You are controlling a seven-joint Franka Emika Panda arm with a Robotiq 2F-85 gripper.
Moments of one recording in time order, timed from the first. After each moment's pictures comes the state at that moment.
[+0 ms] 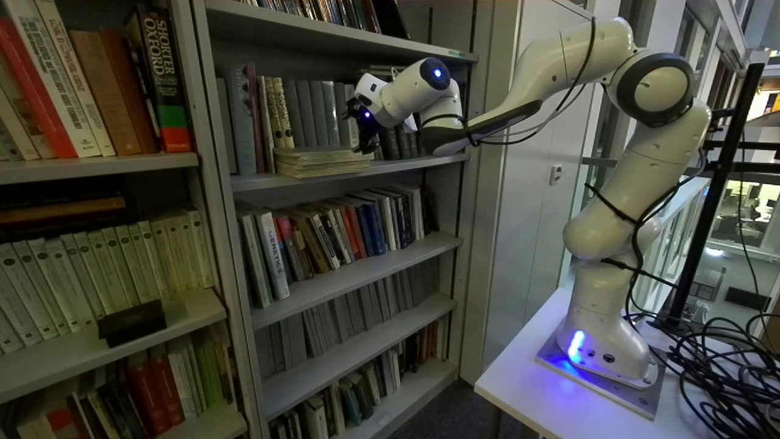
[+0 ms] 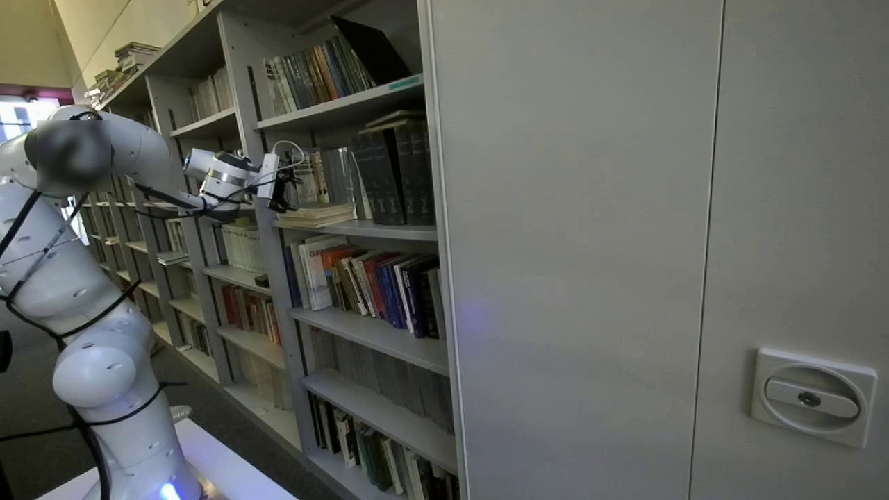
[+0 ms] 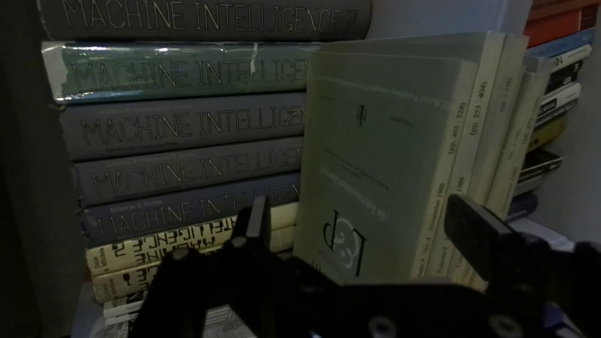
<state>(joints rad) -0.39 -0.27 0.79 -2.04 -1.01 2.77 -0.29</state>
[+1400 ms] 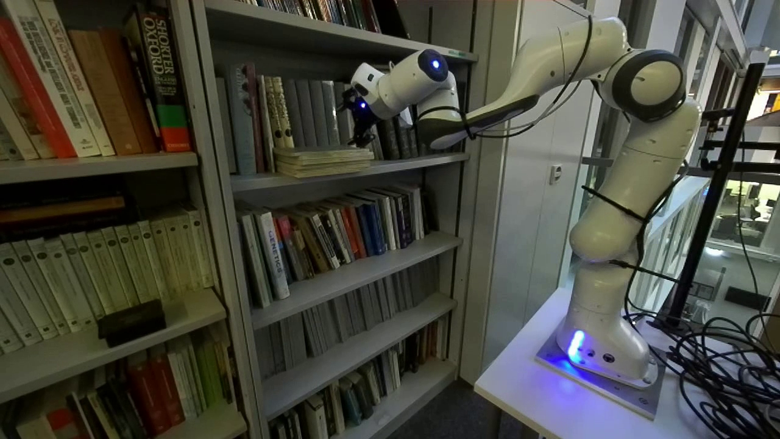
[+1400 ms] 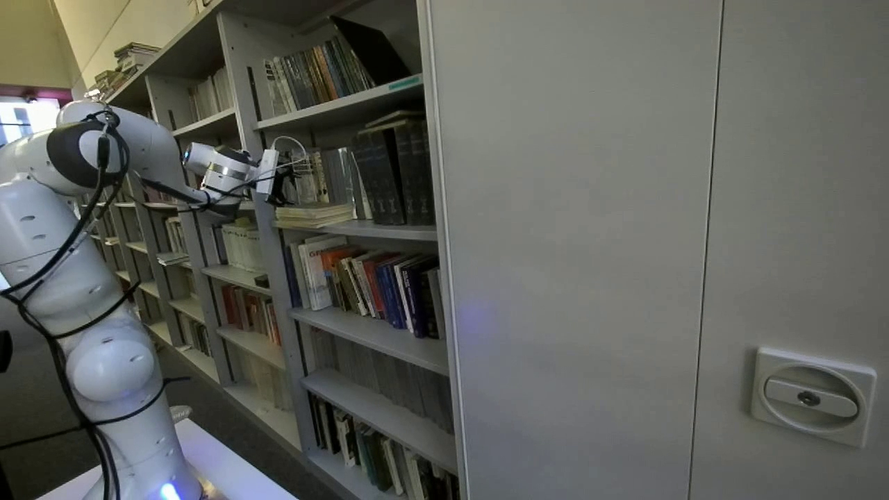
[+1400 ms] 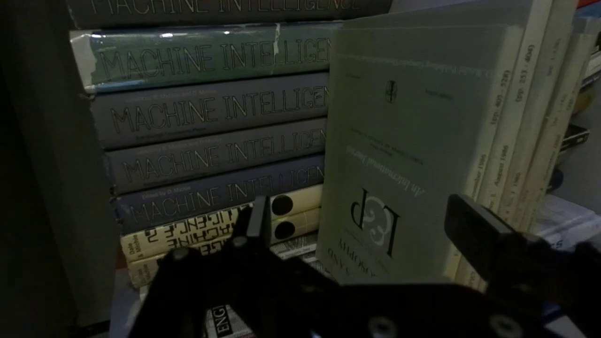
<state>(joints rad) -0.16 -0.20 0.61 -1.98 -1.08 2.73 -0.24</state>
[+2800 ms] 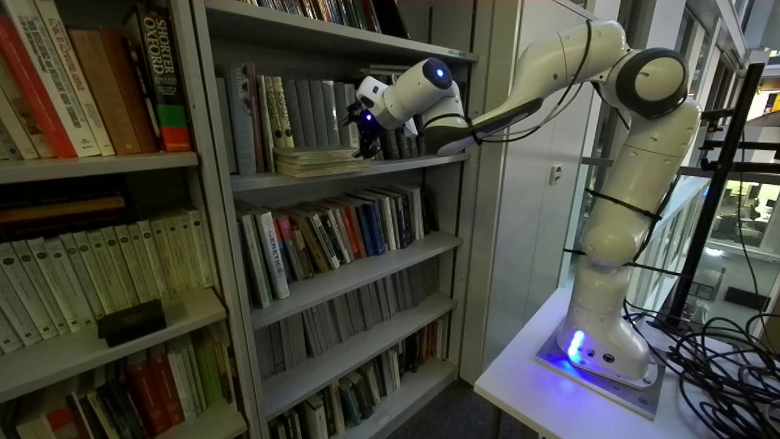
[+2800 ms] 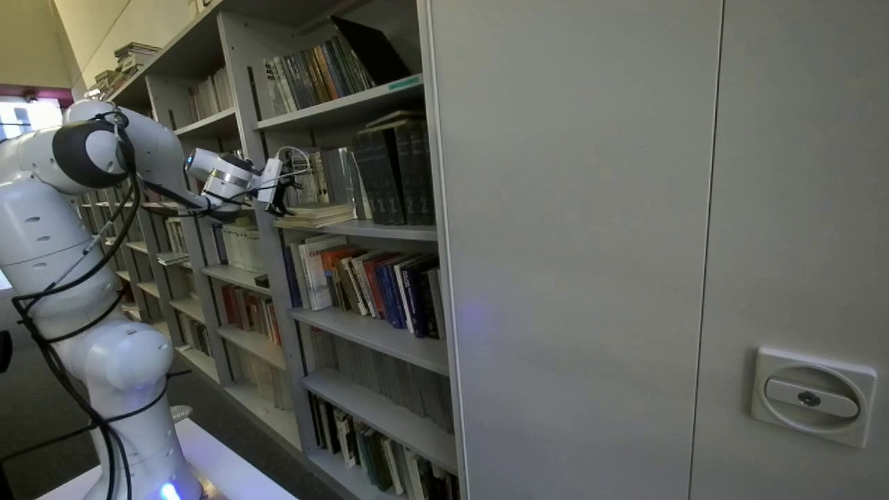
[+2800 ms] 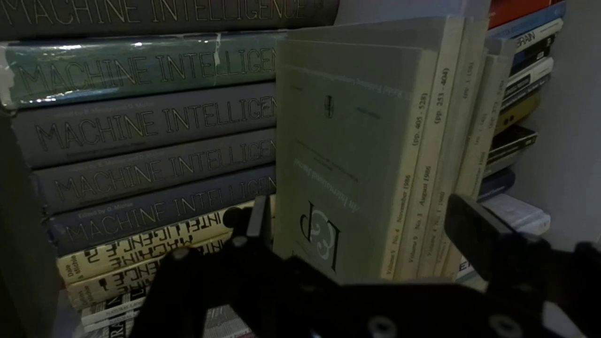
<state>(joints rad) 0.14 -0.19 0.33 -2.05 -1.09 2.72 -0.24</state>
